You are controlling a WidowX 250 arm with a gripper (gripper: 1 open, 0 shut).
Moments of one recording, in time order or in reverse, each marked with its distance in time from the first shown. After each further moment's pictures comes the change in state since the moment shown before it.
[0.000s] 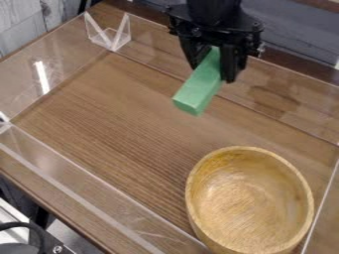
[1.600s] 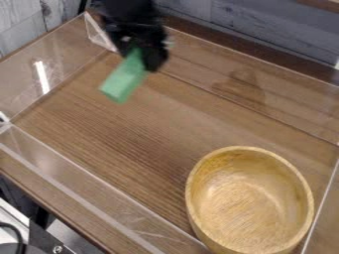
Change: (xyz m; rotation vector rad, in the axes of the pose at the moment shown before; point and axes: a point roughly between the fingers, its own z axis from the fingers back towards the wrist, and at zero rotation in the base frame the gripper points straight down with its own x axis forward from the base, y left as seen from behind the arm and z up) arm -0.034 0.092 0.016 -0.002 -0.076 -0.037
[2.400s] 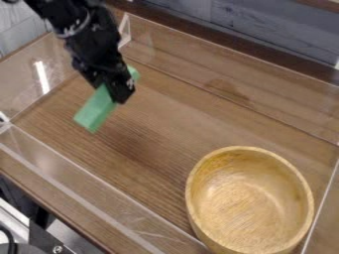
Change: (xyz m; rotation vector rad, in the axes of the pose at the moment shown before) arm -0.031 0.029 -0.049 0.026 0.010 -0.025
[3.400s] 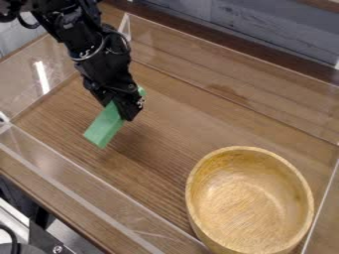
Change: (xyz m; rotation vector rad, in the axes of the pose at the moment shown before) arm 0.000 -0.014 -0.026 -0.001 0.035 -0.014
